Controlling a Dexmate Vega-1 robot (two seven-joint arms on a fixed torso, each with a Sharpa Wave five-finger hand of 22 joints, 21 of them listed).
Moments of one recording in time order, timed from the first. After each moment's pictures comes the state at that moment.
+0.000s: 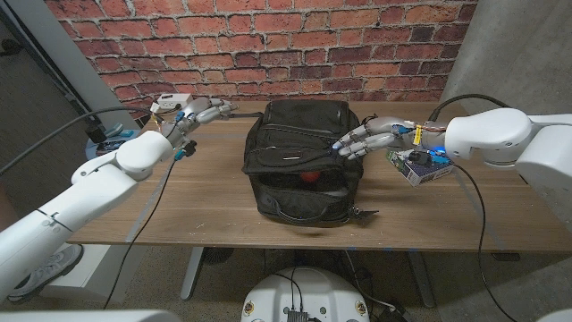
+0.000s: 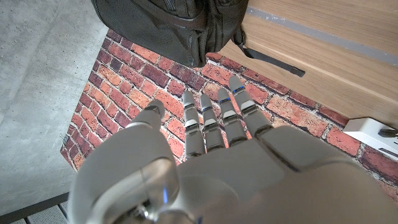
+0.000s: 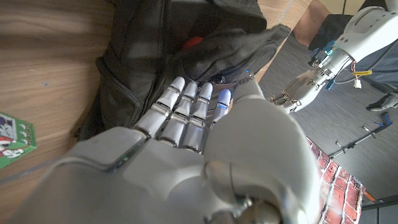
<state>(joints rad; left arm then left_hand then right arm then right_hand) 1.09 0.99 0.14 -1.97 -0.28 0.10 0.08 0.71 0.22 0.46 -0.08 0.23 0.56 0.04 0.26 0.24 0.38 0.01 0.27 0.44 0.41 0.04 0.22 0.22 0.40 0.10 0.37 0.20 -1.19 -1.24 0.07 -2.45 0.73 -0.59 0.26 1.15 0.13 0.04 -0.10 0.20 0.64 -0.06 0.19 0.26 0.60 -0.02 0.21 0.39 0.48 -0.04 0.19 0.43 0.51 -0.04 0.18 0.17</state>
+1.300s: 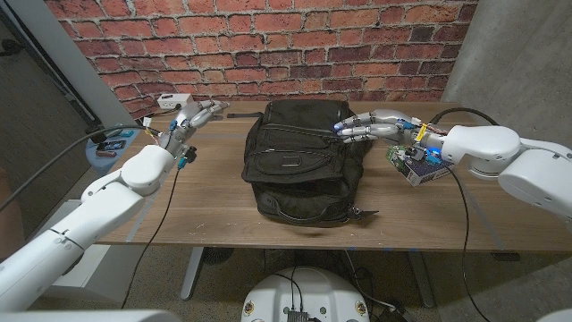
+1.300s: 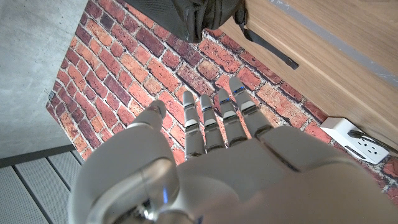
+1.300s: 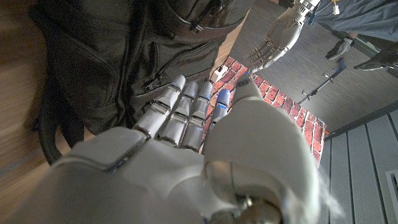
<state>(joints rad) 1.15 0.88 0.12 -1.91 -0.33 -0.02 0.22 0.70 0.23 0.48 -0.09 0.24 0.56 0.04 0.25 0.25 0.38 0.01 0.27 0.44 0.40 0.05 0.22 0.22 0.39 0.10 0.37 0.20 -1.17 -1.09 -0.06 -2.22 0.68 -0.23 0.21 1.13 0.15 0.04 -0.10 0.20 0.64 -0.05 0.20 0.26 0.61 -0.02 0.22 0.39 0.48 -0.04 0.22 0.42 0.54 -0.04 0.20 0.17</state>
